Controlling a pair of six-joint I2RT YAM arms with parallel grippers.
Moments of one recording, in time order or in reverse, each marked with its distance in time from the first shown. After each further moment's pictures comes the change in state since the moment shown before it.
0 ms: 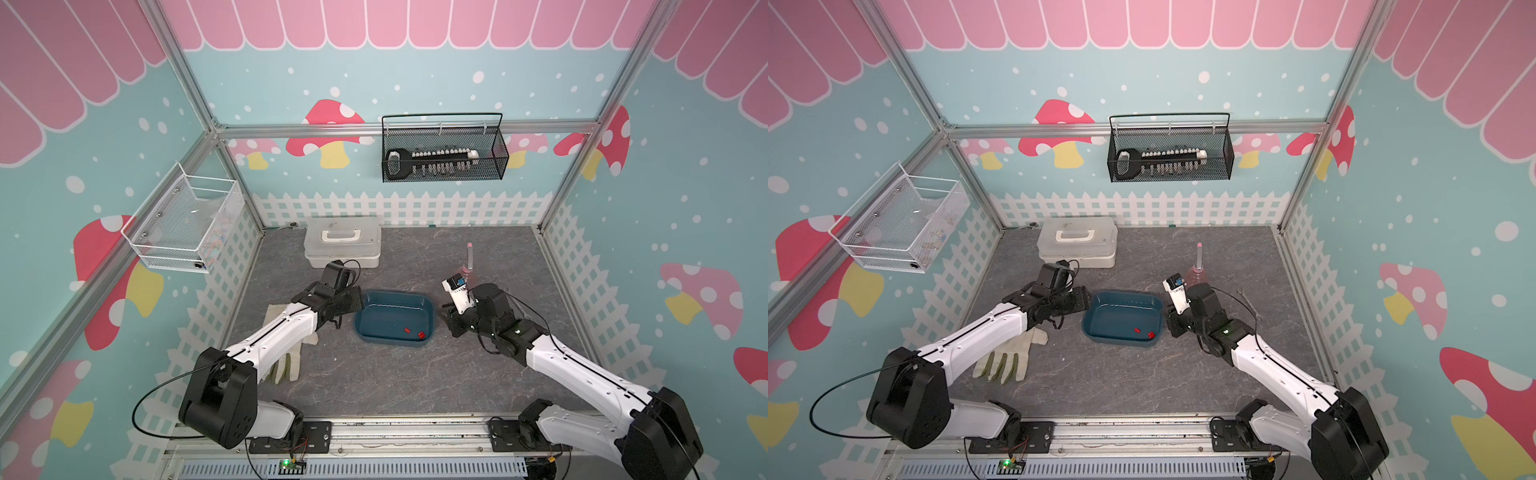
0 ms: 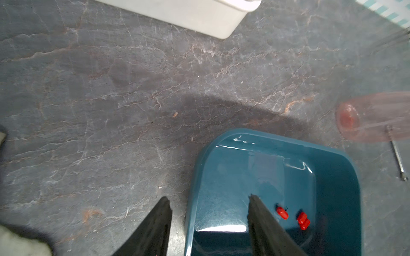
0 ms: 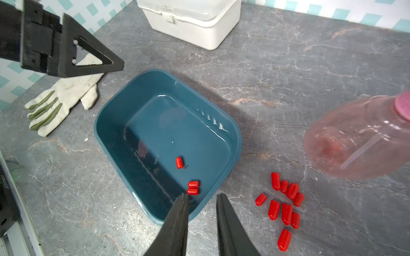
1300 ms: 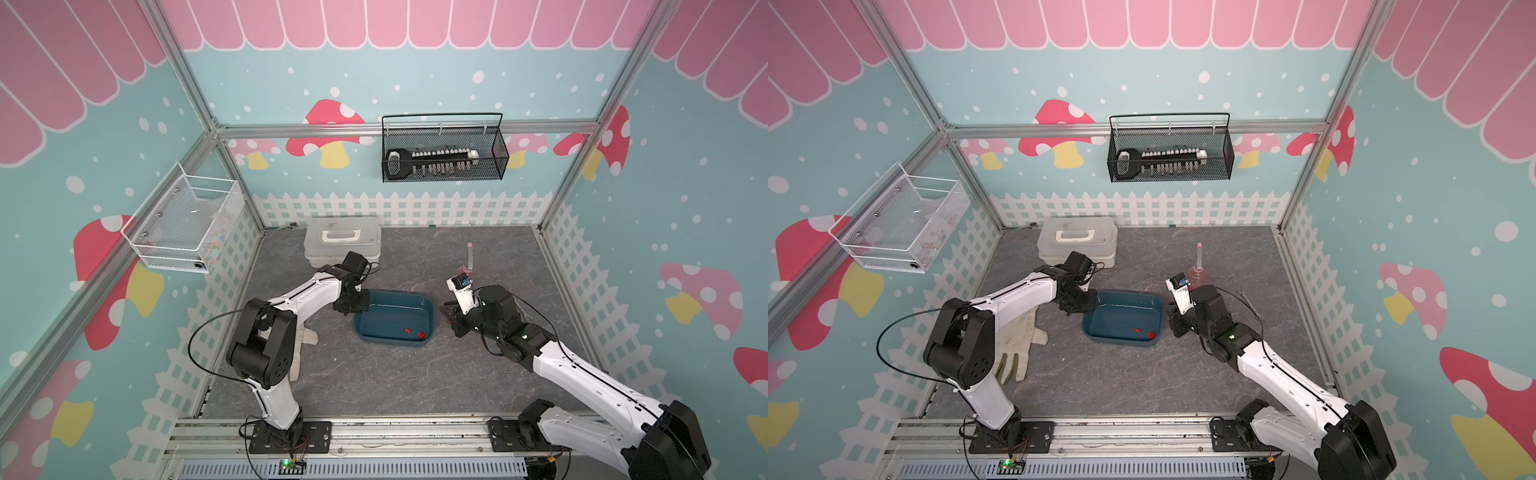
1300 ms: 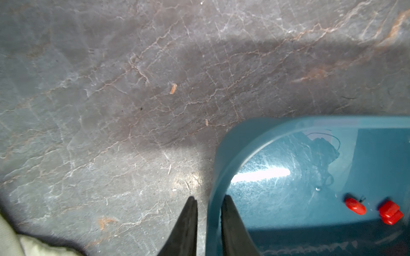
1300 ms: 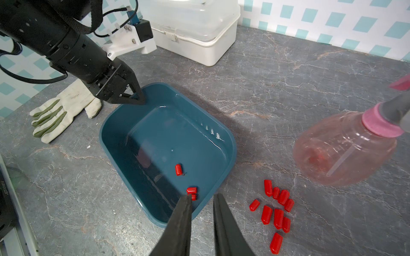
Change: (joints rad) left arm -0.007 0.343 0.284 -0.307 0.003 0.200; right arm 0.000 -0.055 -0.021 0.020 0.011 -0.011
